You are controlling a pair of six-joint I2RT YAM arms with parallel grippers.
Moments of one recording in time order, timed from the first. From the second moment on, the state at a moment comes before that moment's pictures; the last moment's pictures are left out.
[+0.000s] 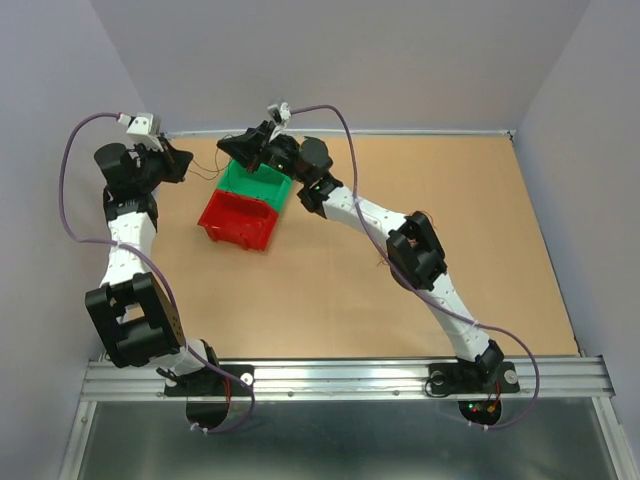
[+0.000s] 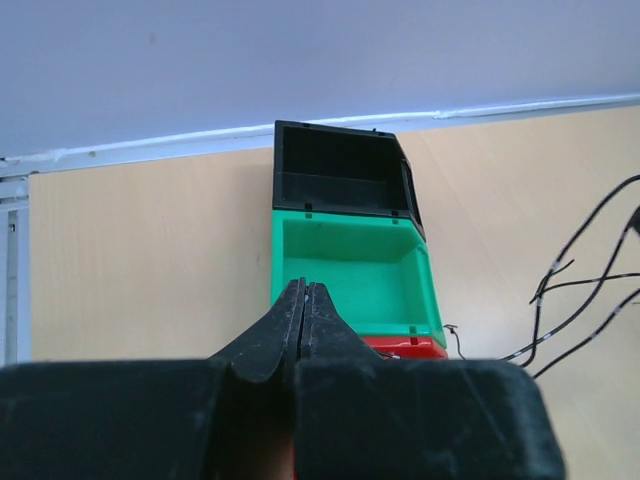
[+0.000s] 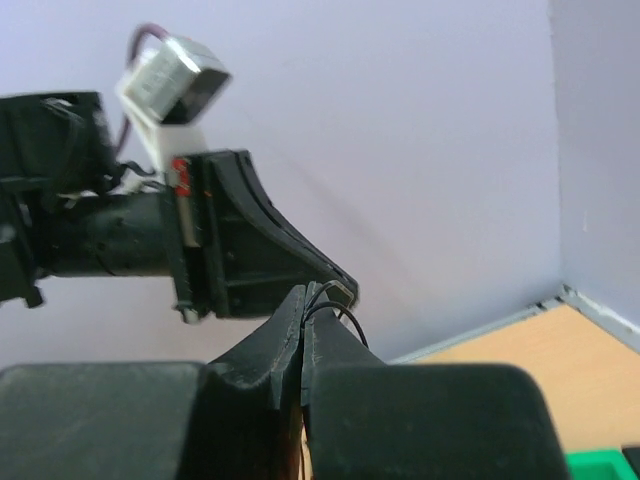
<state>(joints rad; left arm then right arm) 0.33 1.45 1.11 0.17 0.70 -0.09 0.79 2.47 2.24 0.75 -0.42 0.47</state>
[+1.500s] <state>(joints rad) -0.06 1.33 0.91 0.02 0.30 0.21 0.85 2.21 1.55 0.11 0.01 0.31</state>
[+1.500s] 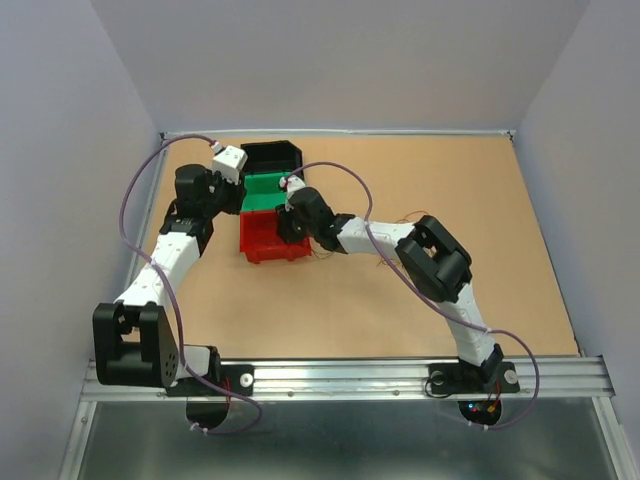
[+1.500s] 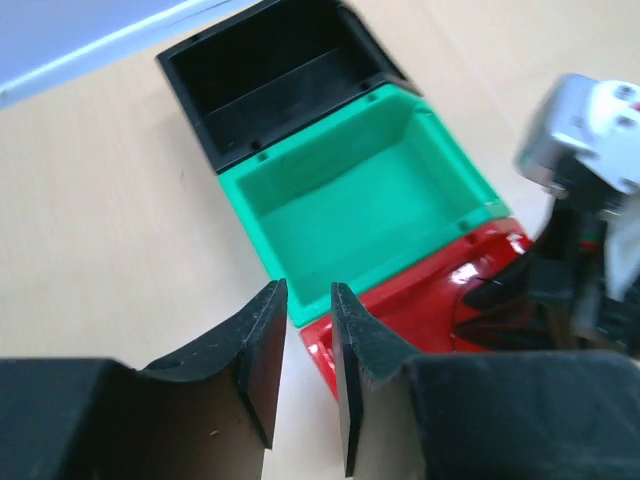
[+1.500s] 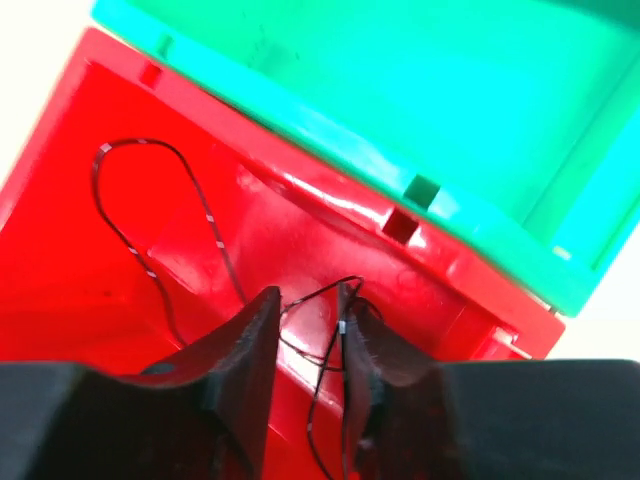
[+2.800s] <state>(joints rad) -0.58 1.47 0.96 -0.05 0.33 0.55 0.71 1.15 0.82 0.17 0.46 0.50</state>
